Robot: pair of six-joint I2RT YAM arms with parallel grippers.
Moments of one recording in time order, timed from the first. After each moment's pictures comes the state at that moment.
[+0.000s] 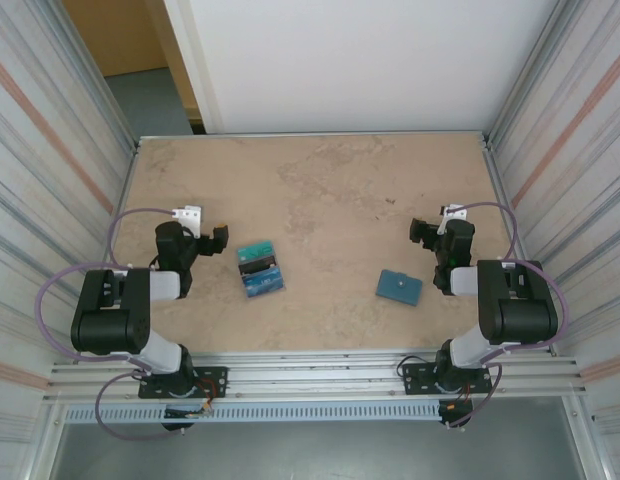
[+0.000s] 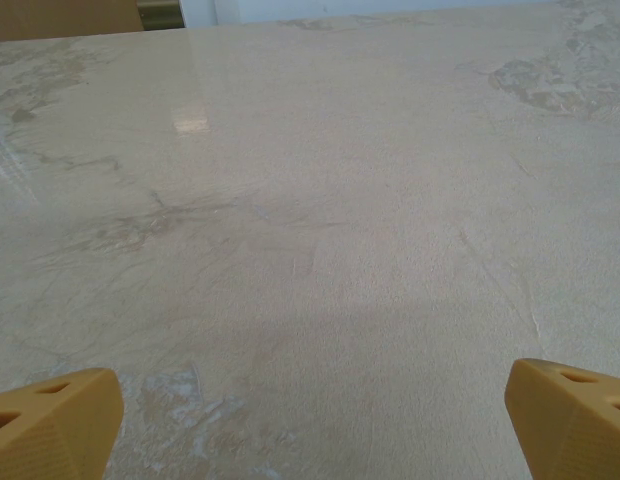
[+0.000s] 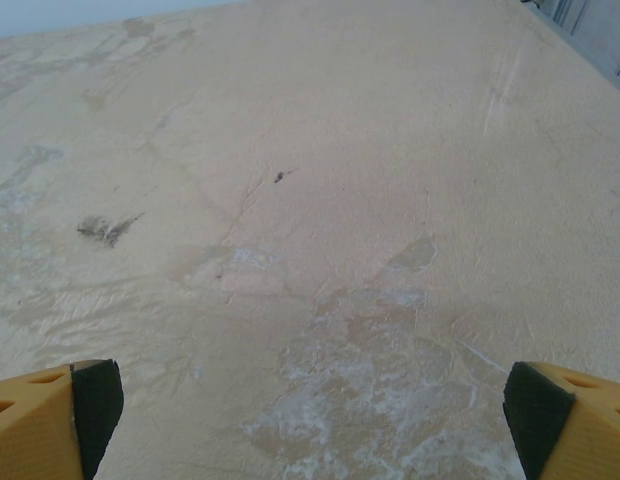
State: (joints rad) left arm 0.02 1.51 0.41 0.70 0.13 0.08; right arm -0.03 1.54 0.40 0.72 0.08 0.12
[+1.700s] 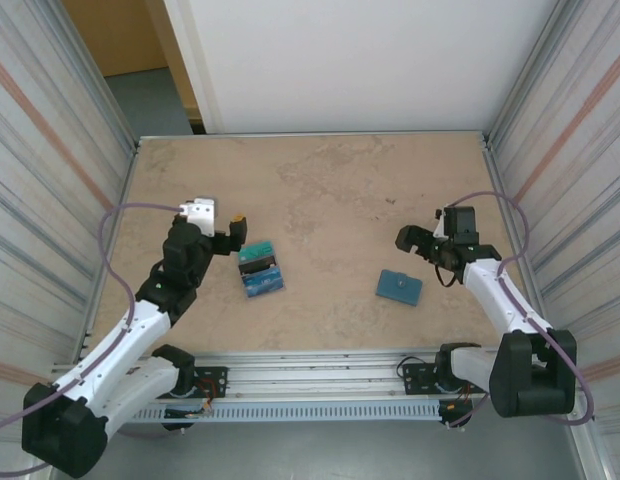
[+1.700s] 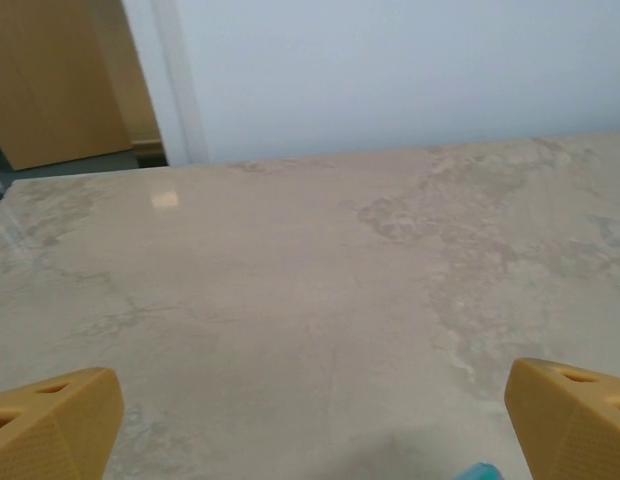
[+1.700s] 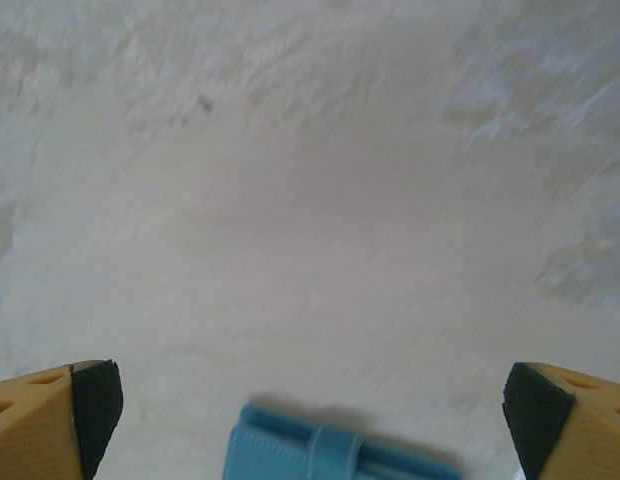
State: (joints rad) left arm -0.43 0.86 0.57 0.01 -0.29 -0.08; right arm 0.05 1.16 0.68 -0.45 -0.18 0.43
